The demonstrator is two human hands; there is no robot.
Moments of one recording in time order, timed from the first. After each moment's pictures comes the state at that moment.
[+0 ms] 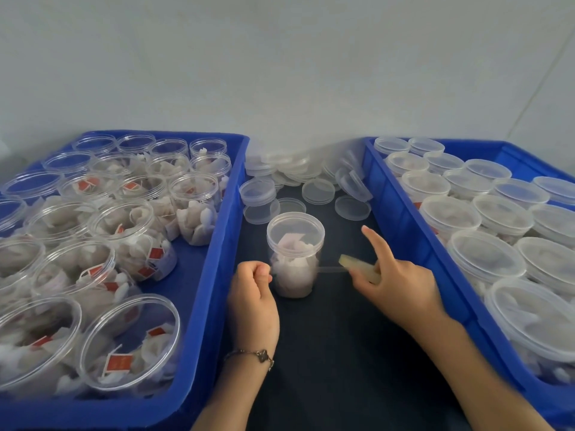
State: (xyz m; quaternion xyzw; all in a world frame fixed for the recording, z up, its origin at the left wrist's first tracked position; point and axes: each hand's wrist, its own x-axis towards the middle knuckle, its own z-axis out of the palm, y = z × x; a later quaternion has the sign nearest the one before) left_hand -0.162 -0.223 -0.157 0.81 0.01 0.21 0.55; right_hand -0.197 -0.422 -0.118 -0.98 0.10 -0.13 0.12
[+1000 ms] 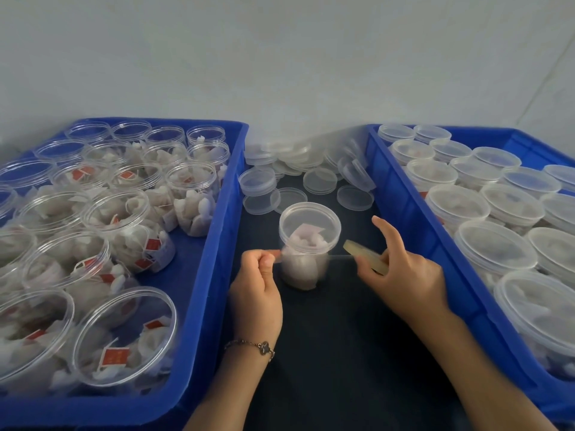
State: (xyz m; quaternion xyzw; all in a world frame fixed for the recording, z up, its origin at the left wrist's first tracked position) left_hand -0.162 -0.225 -0.156 0.81 -0.05 0.22 0.54; right_hand -0.200 -0.415 -0.119 -0.97 0.12 -0.18 0.14
